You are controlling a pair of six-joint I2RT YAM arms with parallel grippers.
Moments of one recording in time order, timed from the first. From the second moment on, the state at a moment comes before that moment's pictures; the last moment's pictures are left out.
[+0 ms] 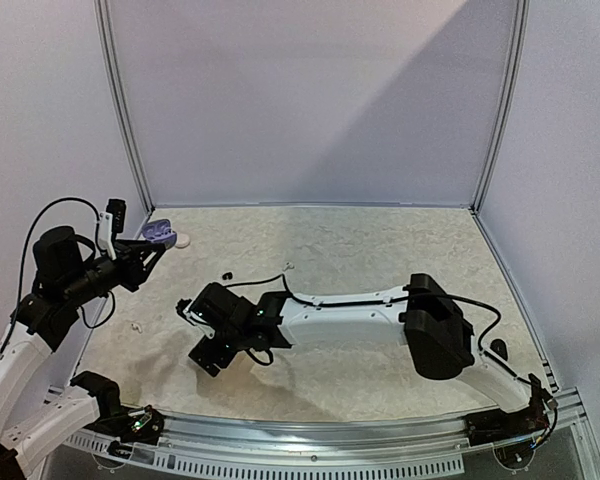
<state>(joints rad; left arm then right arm) -0.19 0.59 0.56 -0.20 0.37 -0.12 1.29 2.51 2.15 -0.45 0.11 0.15</state>
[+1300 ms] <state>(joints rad) -0.19 0.57 0.56 -0.20 0.36 -0.11 1.28 2.44 1.91 -0.40 0.18 0.21</state>
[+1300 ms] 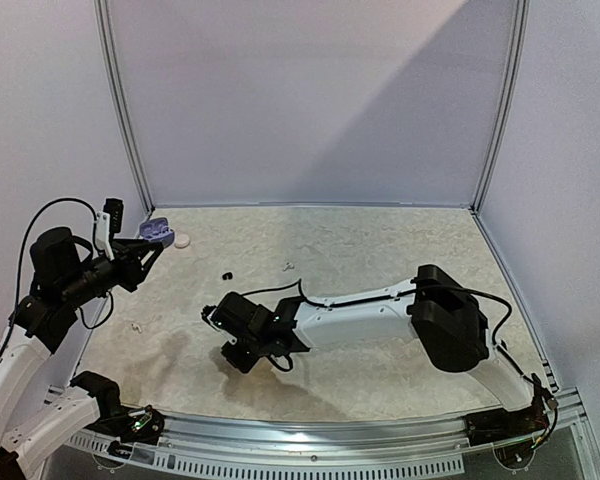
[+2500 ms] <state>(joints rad) -0.19 0.58 0.54 -0.20 0.36 -0.10 1.29 2.09 1.58 -0.89 0.09 0.79</state>
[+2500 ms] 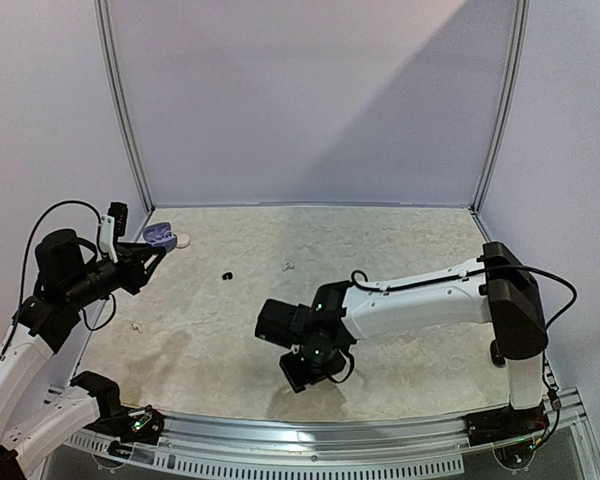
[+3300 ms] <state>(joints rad) -0.19 0.59 0.55 -0.20 0.43 -0.08 1.12 2.17 1.76 -0.90 -0.09 -0.13</state>
